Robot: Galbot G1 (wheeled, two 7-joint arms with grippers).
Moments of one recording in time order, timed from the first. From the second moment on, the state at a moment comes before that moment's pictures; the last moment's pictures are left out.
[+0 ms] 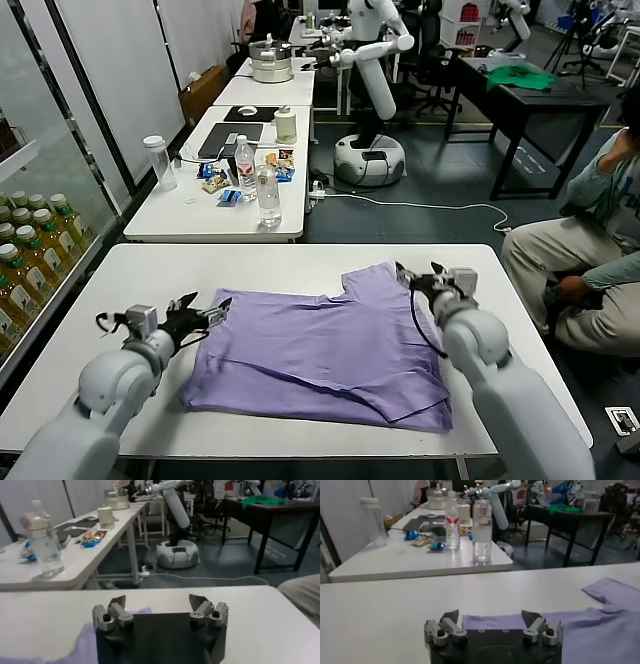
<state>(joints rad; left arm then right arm) 0.94 -0.92 -0.32 -1.73 -0.70 0.57 -0.05 -0.62 1.20 0.16 1.51 0.69 -0.56 0.32</state>
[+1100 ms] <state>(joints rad) 0.73 -0.96 -0.21 -1.34 -0.63 0.51 0.09 -0.46 1.39 0.14 1.07 0.55 -0.47 0.21</state>
